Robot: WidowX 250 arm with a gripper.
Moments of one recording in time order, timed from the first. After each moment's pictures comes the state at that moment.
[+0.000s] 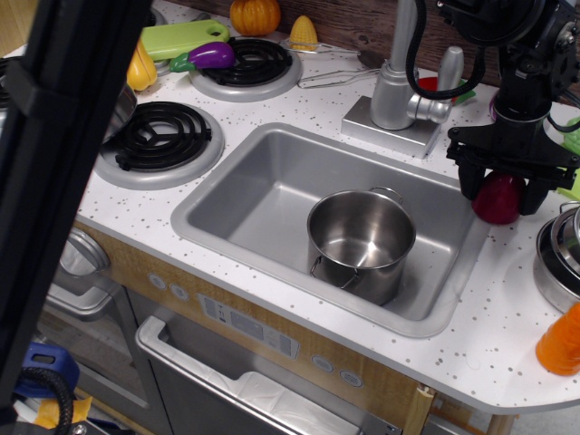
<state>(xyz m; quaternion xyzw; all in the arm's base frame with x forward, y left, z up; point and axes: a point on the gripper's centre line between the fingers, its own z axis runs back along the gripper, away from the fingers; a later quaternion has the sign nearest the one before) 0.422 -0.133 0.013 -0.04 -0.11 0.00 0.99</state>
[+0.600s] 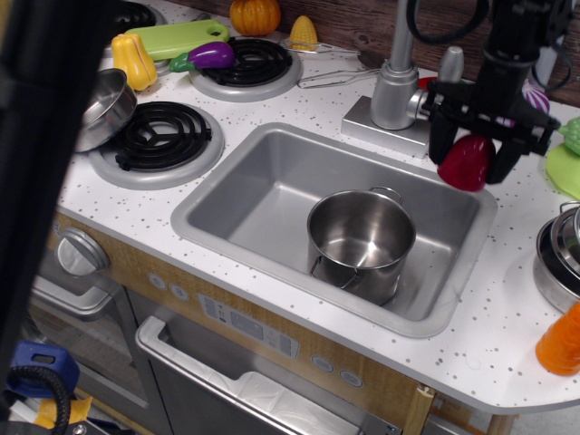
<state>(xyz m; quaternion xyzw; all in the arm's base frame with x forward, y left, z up) 0.401 -0.100 0.054 0.03 -0.04 -0.01 1.00</state>
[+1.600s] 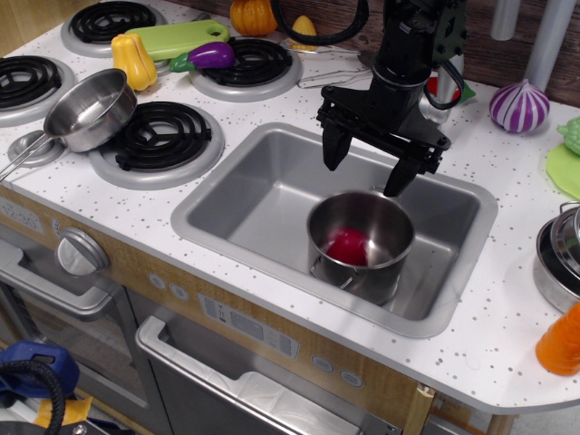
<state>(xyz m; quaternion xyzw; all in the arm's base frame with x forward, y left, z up) 0.354 -0.035 0.052 0.08 -0.07 0.00 0.99</state>
